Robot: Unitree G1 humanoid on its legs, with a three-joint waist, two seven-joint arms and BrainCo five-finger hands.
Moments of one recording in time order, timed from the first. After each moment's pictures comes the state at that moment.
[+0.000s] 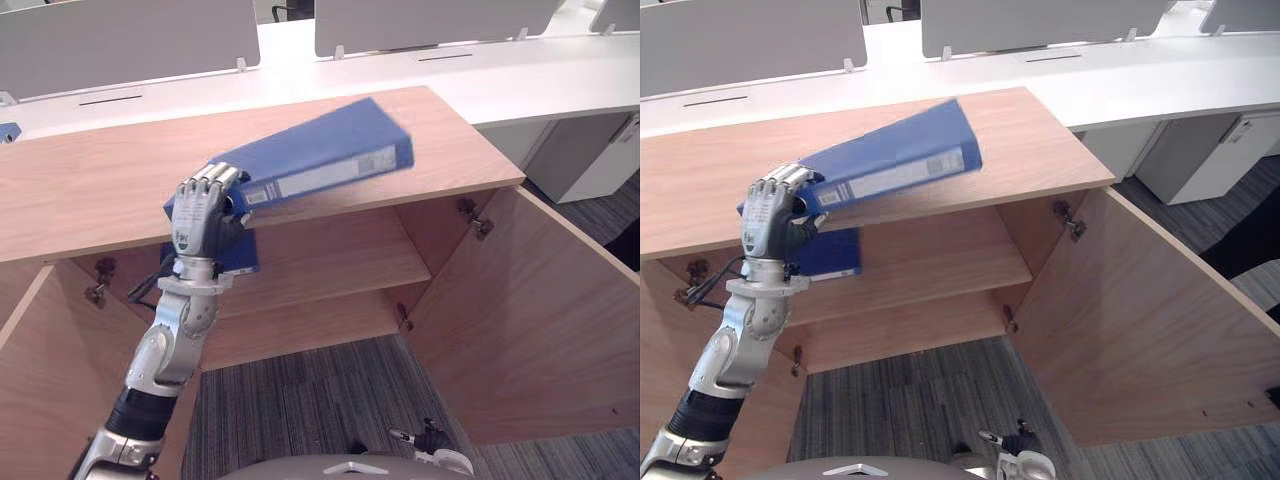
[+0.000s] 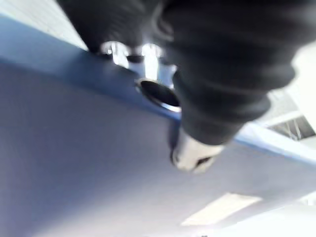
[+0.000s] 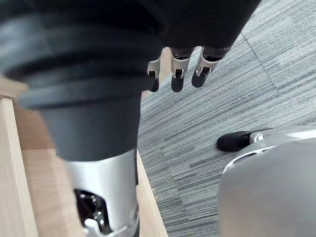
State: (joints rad) left arm -0.14 0.31 -0.14 -0.30 0.80 -0.07 0.45; right arm 0.11 -0.13 -0.09 0.94 0.16 -0.07 -0.12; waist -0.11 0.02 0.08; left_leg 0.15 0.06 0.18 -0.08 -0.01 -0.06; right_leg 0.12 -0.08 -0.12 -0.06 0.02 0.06
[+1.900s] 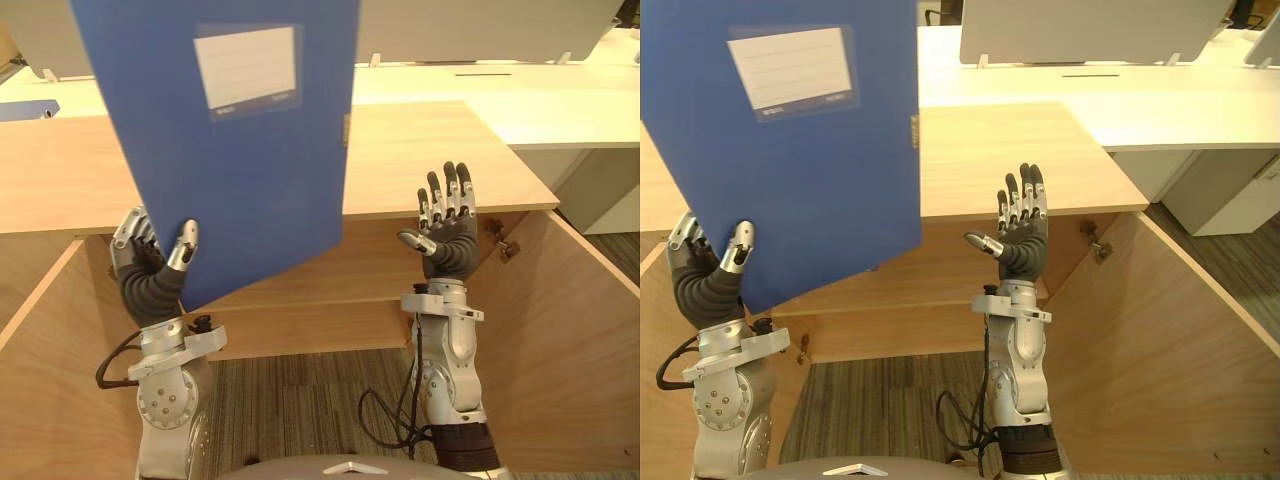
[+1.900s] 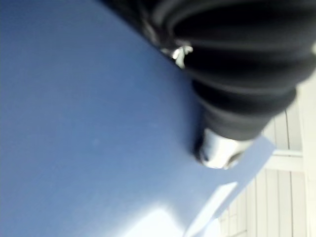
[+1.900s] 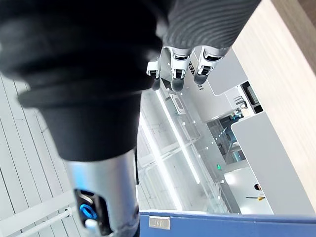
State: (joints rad) left arm 0.27 0.00 -0.12 -0.60 -0.04 -0.31 0.28; right arm -0.05 -0.06 0.07 -0.27 0.47 -0.35 -0.05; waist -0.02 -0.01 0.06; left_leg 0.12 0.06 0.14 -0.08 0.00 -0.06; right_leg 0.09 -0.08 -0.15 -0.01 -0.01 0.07
